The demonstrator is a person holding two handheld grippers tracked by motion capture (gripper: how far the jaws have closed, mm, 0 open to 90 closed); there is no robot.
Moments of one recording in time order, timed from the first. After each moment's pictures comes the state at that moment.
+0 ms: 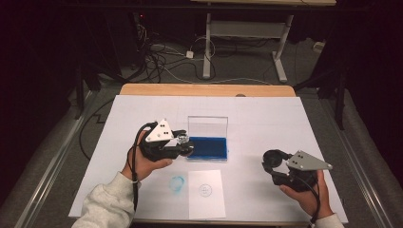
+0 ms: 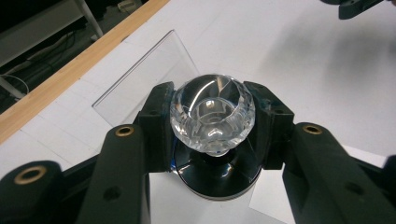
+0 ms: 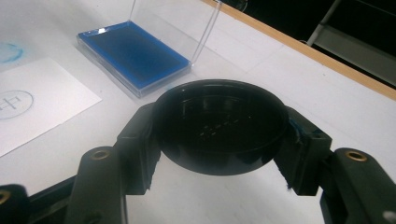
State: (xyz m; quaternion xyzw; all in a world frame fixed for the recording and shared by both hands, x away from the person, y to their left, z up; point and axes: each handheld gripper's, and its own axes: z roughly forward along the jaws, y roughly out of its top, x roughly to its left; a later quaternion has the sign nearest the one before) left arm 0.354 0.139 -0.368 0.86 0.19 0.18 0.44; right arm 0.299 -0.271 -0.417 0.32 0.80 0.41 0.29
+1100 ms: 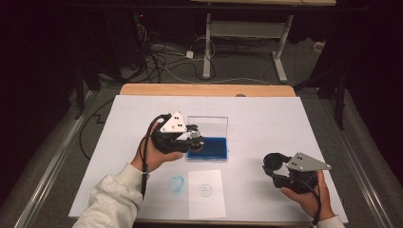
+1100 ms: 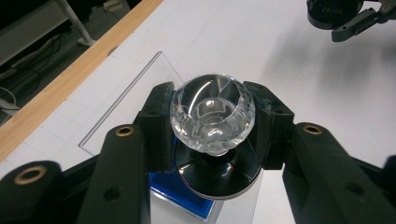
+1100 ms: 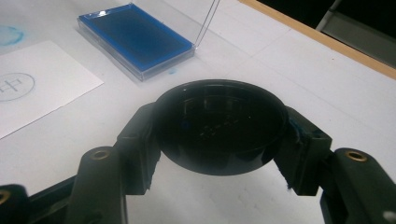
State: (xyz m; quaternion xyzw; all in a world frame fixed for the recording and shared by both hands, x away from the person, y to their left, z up) left arm 0.371 0.111 -0.353 0.87 0.17 0.16 0.43; right arm 0.300 -0.273 -0.424 0.31 0.82 0.40 0.27
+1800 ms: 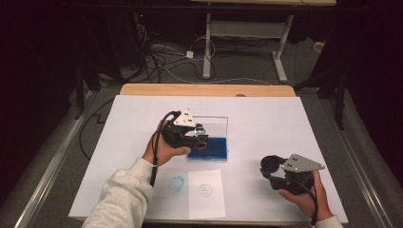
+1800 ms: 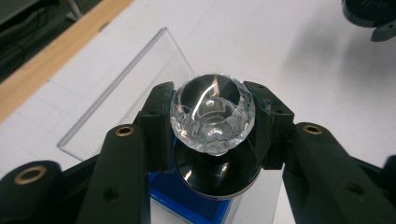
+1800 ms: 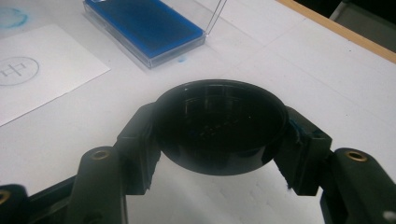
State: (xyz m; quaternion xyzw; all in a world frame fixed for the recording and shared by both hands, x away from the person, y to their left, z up) left arm 0.404 0.091 -0.381 0.89 0.20 0.13 0.40; right arm 0.301 -0.268 -0.431 0.31 0.83 0.38 0.26
